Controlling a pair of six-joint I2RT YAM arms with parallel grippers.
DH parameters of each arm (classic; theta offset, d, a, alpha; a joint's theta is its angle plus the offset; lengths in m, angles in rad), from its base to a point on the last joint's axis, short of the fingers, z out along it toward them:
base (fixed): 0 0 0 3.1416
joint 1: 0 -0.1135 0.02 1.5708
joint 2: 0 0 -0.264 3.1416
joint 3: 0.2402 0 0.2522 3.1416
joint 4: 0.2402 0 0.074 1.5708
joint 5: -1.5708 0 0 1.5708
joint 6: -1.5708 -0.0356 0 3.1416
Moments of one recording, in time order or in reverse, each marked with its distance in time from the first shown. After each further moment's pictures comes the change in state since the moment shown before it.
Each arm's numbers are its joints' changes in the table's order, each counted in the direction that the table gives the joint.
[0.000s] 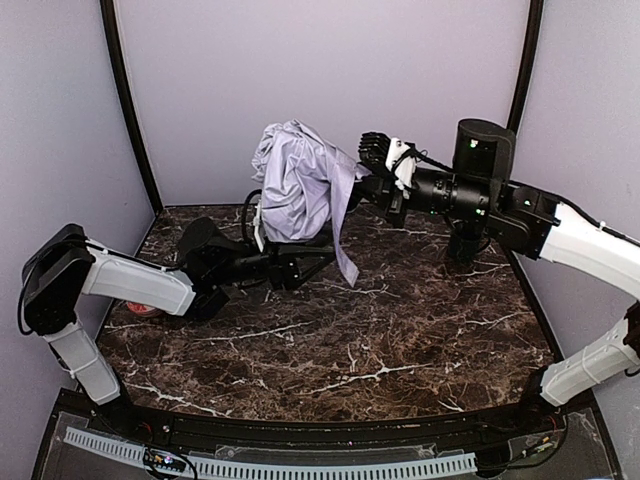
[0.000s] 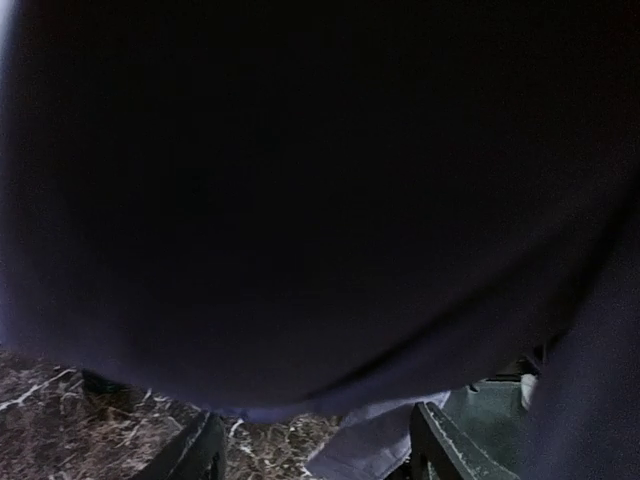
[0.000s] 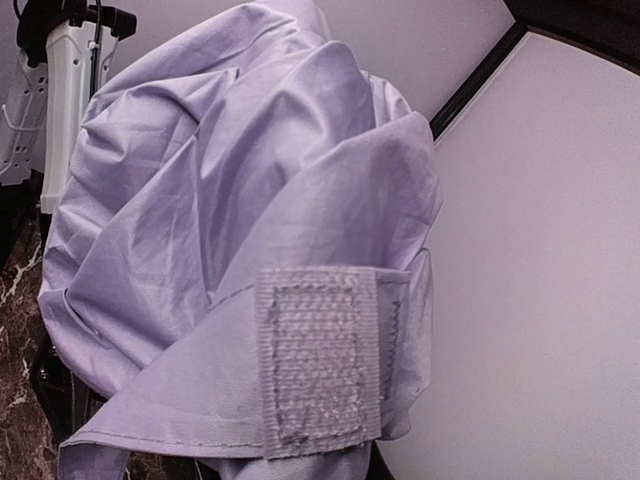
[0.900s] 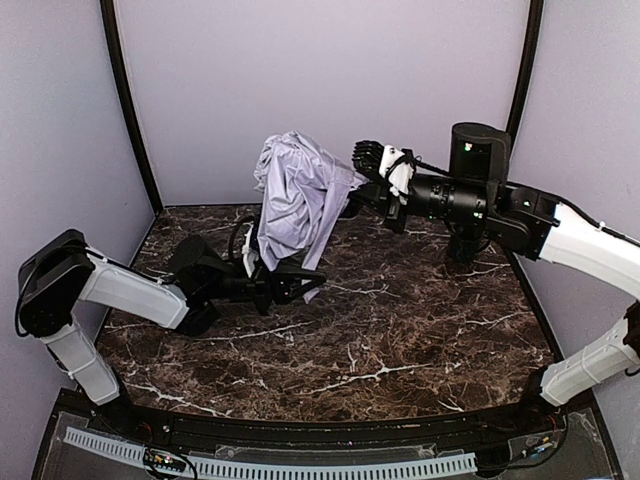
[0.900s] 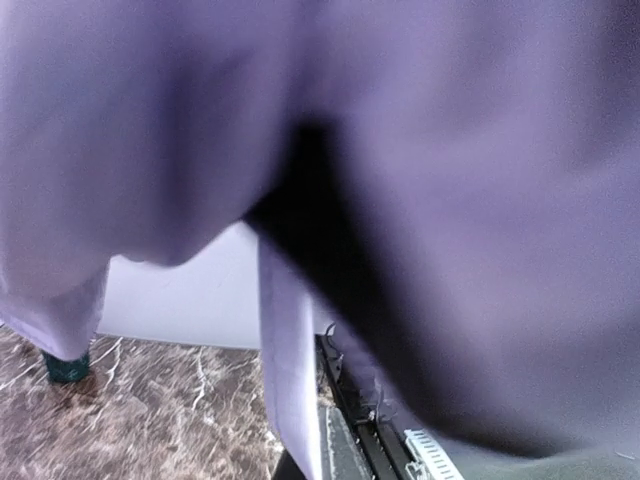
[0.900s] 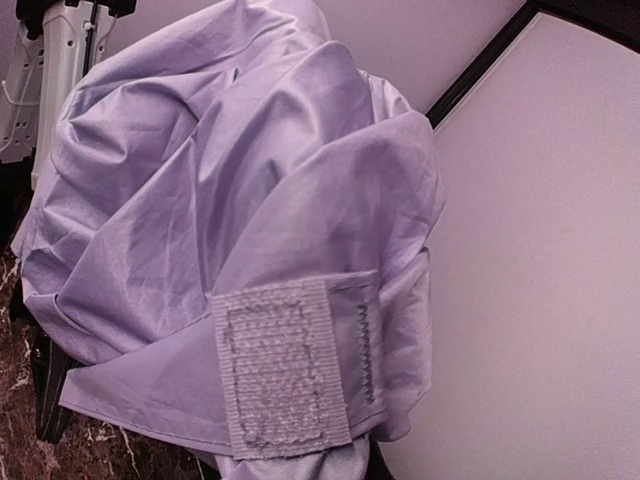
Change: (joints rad) left arm 0.008 0.026 -0.105 -0.159 -0.167 -0.026; right arm -0.008 0.002 0.003 0.050 -0.046 0.016
